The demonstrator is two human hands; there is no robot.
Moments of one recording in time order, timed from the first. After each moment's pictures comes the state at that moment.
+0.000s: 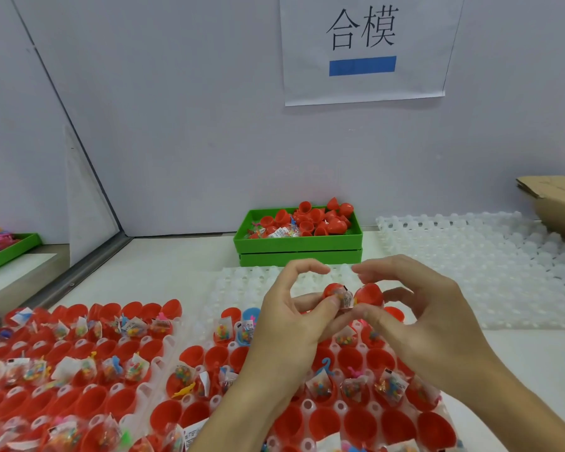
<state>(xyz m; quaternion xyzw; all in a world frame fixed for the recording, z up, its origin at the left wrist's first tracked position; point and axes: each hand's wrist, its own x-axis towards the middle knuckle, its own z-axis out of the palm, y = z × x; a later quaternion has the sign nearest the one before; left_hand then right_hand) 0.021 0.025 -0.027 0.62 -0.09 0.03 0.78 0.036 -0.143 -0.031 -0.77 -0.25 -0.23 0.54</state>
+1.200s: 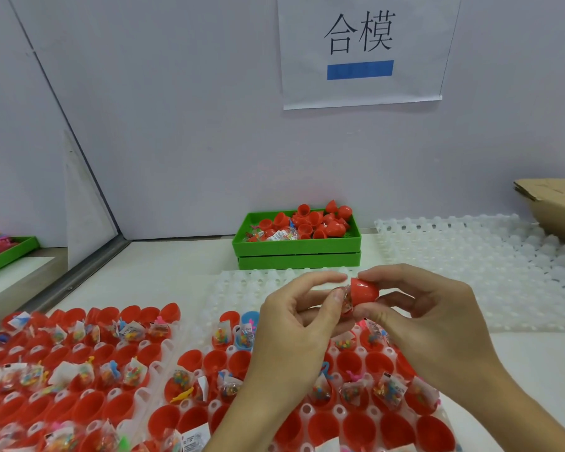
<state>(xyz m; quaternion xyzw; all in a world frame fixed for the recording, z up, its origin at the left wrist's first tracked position) 0.017 0.021 -0.027 0.69 -0.14 0.12 0.70 0.036 -0.139 -0.030 -0.70 -0.24 -0.23 0.63</state>
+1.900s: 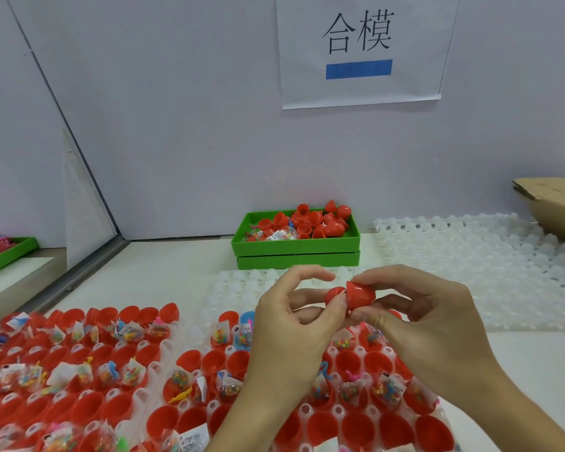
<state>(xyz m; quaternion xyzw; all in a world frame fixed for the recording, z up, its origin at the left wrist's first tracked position) 0.017 0.020 -0.028 0.69 -0.11 0.14 0.70 0.034 -0.137 -0.029 -0.71 -0.25 -0.23 0.61</state>
